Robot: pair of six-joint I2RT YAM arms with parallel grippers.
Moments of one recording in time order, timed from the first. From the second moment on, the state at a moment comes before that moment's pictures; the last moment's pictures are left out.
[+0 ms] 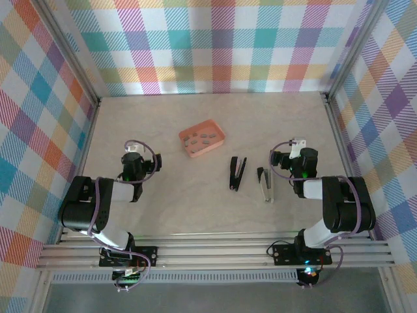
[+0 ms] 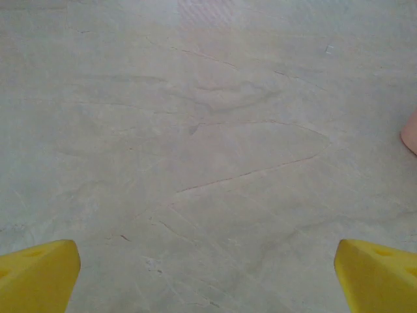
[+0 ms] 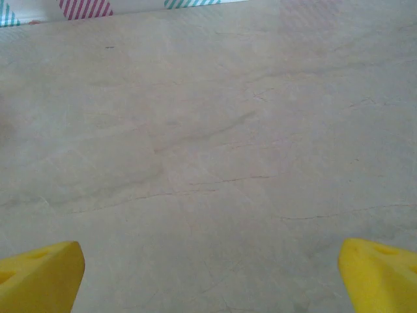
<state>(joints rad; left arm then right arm) -0.09 1.57 0.41 0.70 -0.14 -0.10 -0.01 1.54 0.42 0.70 -0.16 0.05</state>
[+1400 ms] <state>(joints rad) -0.09 1.57 0.43 0.67 -0.13 -0.10 -0.01 1.54 0.42 0.70 -0.16 0.05</state>
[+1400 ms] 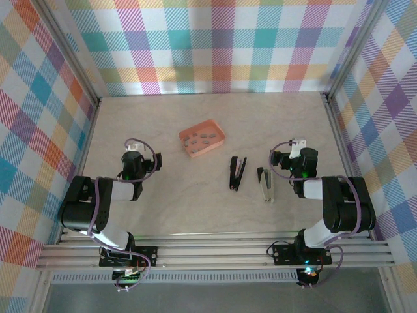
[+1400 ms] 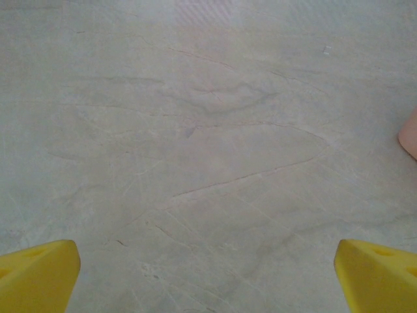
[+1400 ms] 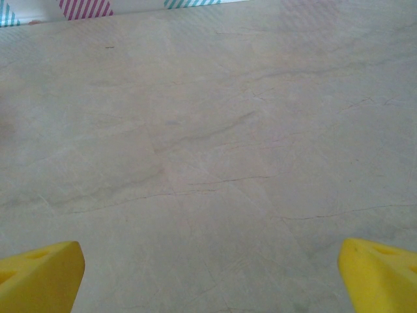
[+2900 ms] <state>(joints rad) -0.41 1.48 1.40 -0.78 -0.02 -0.43 0.18 1.43 1.22 -1.15 -0.16 0.29</state>
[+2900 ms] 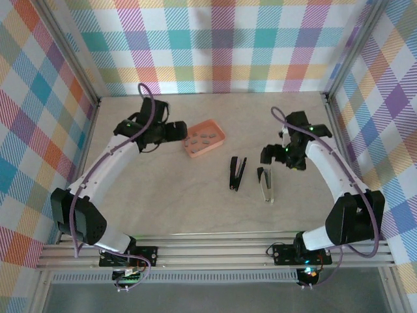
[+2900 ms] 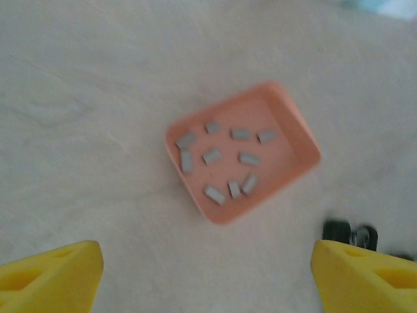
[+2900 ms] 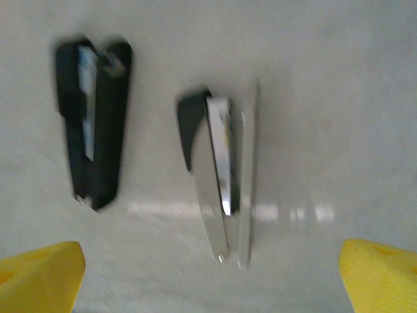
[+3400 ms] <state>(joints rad) -0.50 1.52 1.32 -0.78 -0.04 -0.45 0.21 1.53 1.13 -1.11 -0.15 0.32</state>
